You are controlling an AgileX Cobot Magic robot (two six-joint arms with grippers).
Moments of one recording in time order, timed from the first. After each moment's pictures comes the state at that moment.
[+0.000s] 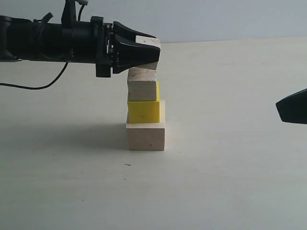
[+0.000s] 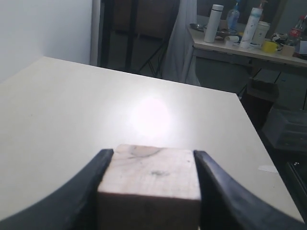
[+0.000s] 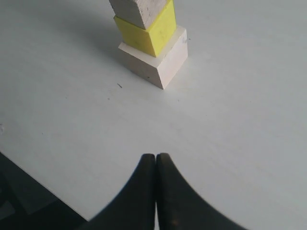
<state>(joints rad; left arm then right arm) -0.32 1.90 -1.13 -1.72 1.21 2.09 0.61 0.81 -0.85 0.15 1.01 0.05</state>
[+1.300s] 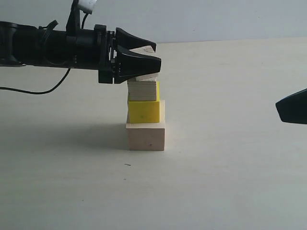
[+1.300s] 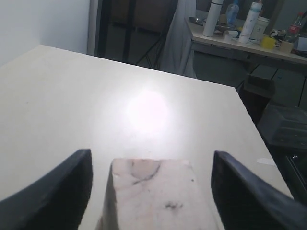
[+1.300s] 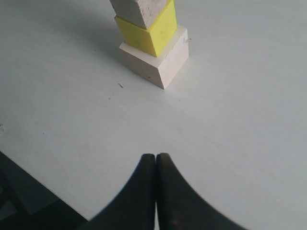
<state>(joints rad) -0.32 1.93 -1.13 -1.71 1.21 2.09 0.61 0.81 -0.85 0.16 1.01 0.05</state>
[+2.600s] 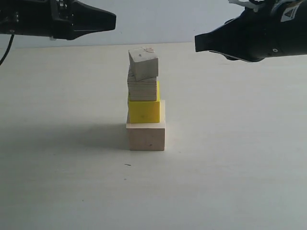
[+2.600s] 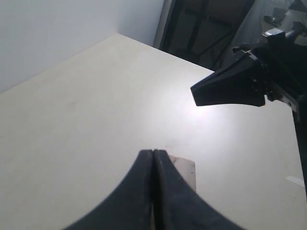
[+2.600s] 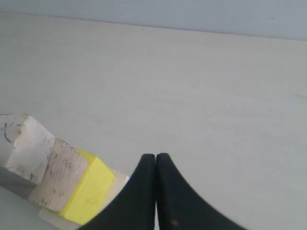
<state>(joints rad) -0.21 1.60 -1.05 -1.54 1.00 1.71 0.48 1.32 -0.85 0.21 0.24 -0.02</state>
